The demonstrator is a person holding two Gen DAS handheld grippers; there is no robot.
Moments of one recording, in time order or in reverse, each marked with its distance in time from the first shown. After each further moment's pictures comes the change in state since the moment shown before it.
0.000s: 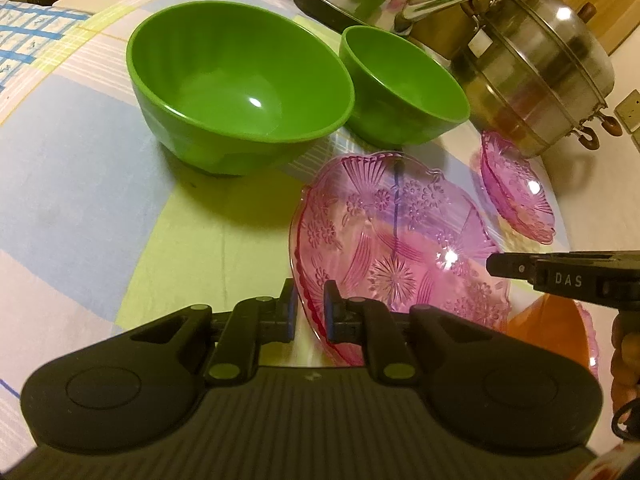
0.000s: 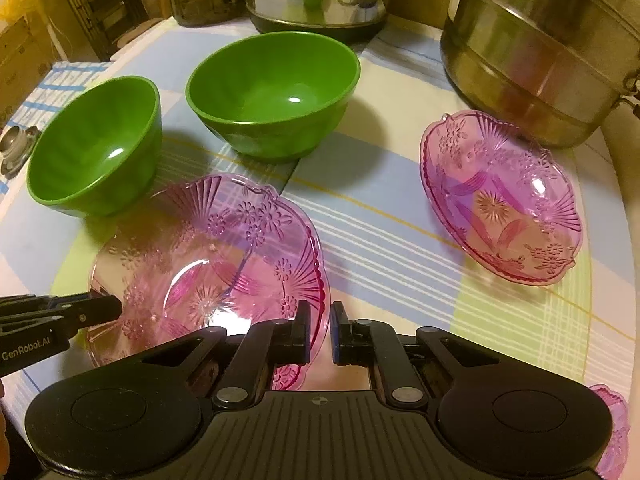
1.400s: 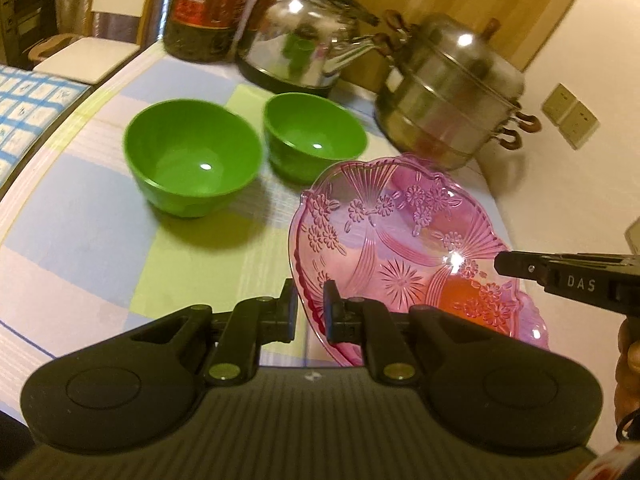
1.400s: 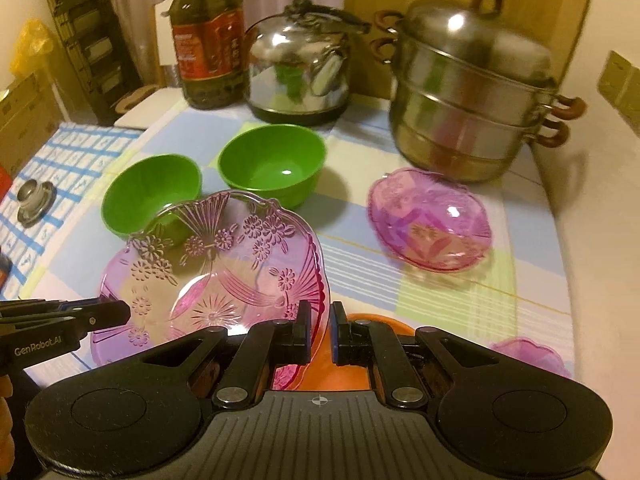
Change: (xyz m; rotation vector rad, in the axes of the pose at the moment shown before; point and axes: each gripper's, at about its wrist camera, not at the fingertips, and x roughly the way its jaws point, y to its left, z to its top) left arm -0.112 -0.055 -0.024 0.129 -0.118 -0.057; right arm -0.137 0.010 -0.048 0.065 -0.201 -0.041
